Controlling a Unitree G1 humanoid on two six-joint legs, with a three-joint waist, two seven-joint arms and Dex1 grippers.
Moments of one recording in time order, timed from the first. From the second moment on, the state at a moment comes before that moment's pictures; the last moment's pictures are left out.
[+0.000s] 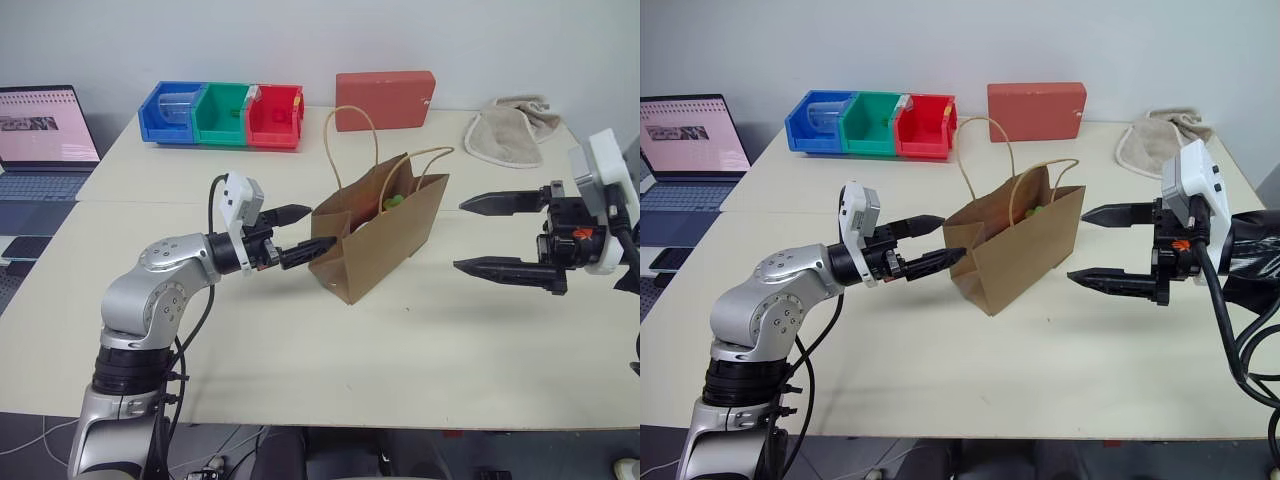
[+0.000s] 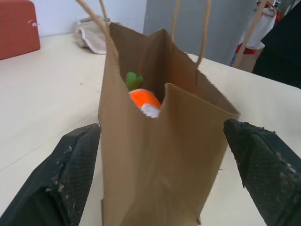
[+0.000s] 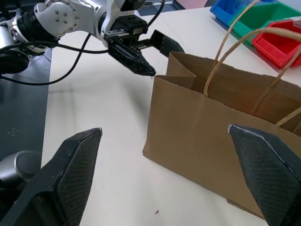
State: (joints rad) left arm -0.50 0.54 0.07 -0.18 -0.60 0.67 -0.89; right arm -0.49 -1.05 -0.28 -0.47 0.87 0.91 1.09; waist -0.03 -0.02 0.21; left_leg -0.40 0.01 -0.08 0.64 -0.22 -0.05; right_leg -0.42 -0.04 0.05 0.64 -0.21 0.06
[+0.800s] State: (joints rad) left arm -0.48 0.38 -0.09 -0.15 -0.46 0.52 -0.77; right arm -0.41 -1.09 -0.23 -0.54 0.81 0.79 1.07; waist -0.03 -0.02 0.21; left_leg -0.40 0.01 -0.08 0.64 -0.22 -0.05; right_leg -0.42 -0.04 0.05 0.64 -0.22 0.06
